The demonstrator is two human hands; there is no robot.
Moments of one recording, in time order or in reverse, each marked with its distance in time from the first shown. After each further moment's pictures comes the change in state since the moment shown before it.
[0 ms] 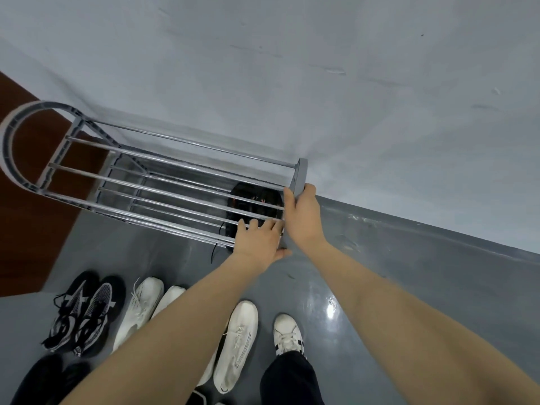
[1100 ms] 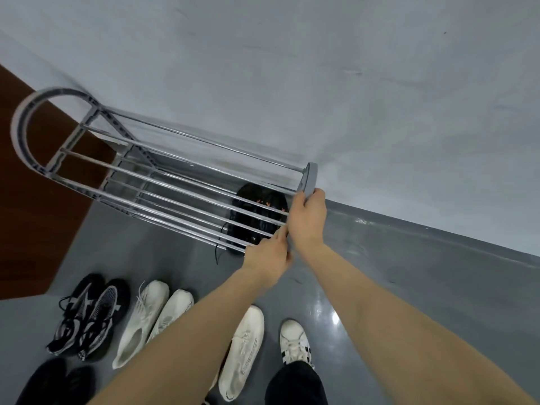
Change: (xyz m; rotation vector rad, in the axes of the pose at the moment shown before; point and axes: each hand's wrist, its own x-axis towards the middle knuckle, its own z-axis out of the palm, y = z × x) left_hand -0.003 0.001 0.021 -0.408 0.022 -0.066; right_hand 0.001 -0.003 0.023 0.161 0.211 0.072
